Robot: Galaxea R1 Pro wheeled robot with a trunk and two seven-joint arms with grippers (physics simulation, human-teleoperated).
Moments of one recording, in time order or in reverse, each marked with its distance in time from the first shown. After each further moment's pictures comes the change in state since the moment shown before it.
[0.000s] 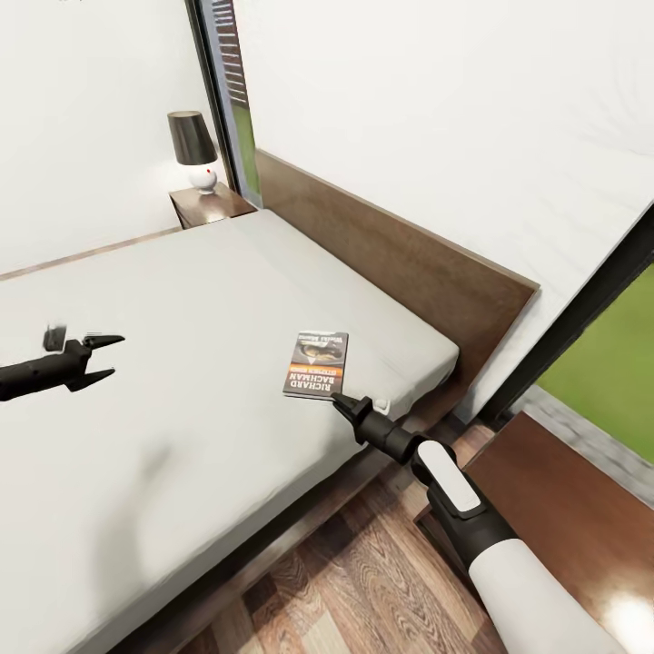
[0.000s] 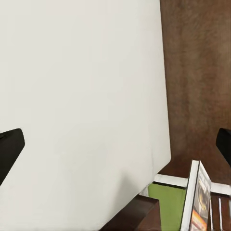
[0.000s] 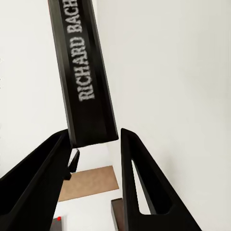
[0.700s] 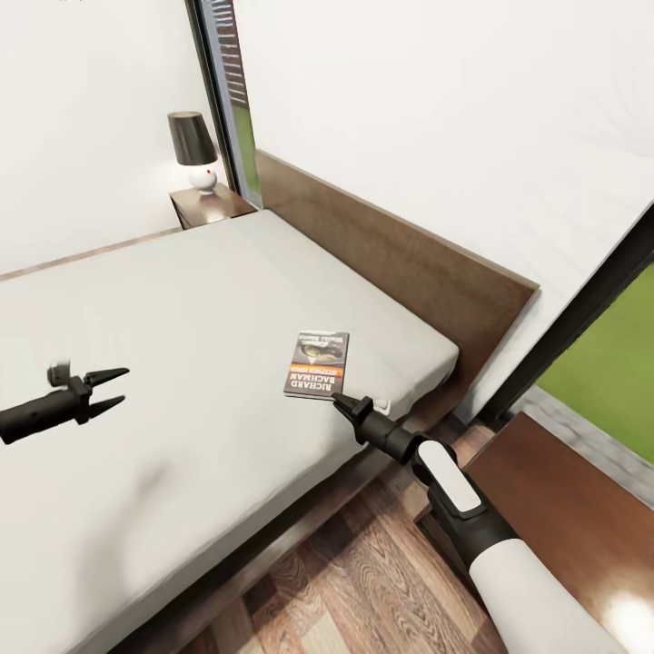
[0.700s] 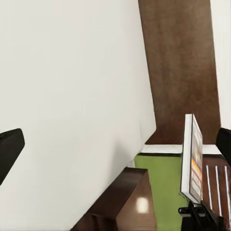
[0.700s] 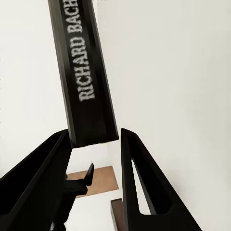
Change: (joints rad) left arm 0.156 0.010 0.002 0.033 -0.171 -0.106 -0.414; right arm 0.000 -0.002 -0.001 0.000 0.002 0.000 0.002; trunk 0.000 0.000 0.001
